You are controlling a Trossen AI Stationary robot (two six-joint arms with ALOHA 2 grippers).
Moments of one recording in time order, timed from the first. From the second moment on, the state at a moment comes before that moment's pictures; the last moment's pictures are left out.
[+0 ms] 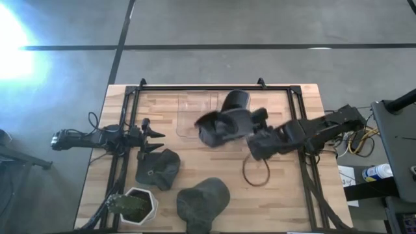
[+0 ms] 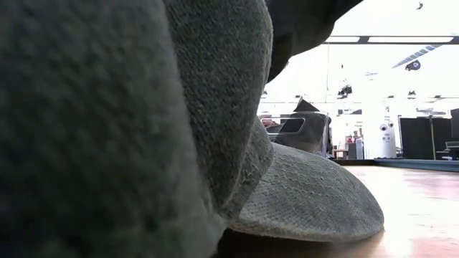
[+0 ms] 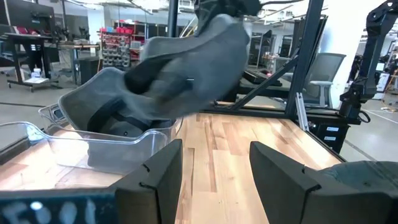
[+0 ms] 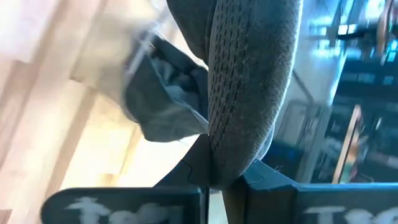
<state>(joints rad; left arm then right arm) -0.06 0.04 0.01 0.03 -0.05 -0.09 0.36 1.47 1.52 -1.36 0.72 -0.25</state>
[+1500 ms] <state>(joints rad) -0.06 0.04 0.01 0.03 -0.05 -0.09 0.59 1.06 0.86 -0.94 -0.03 1.90</state>
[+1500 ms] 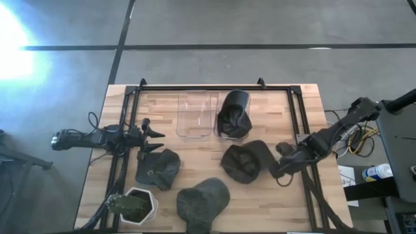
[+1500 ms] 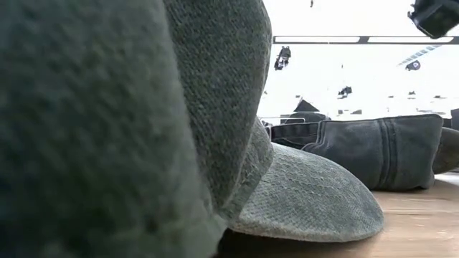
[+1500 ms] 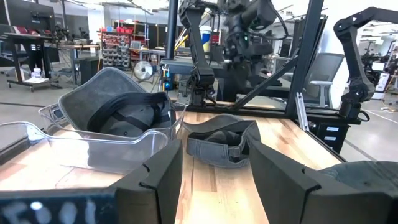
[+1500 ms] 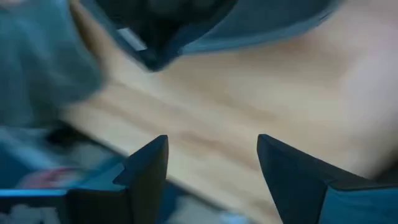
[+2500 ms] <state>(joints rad) -0.06 0.04 0.01 0.03 -0.05 -0.09 0.51 1.29 0.69 -0.57 0.17 2.30</state>
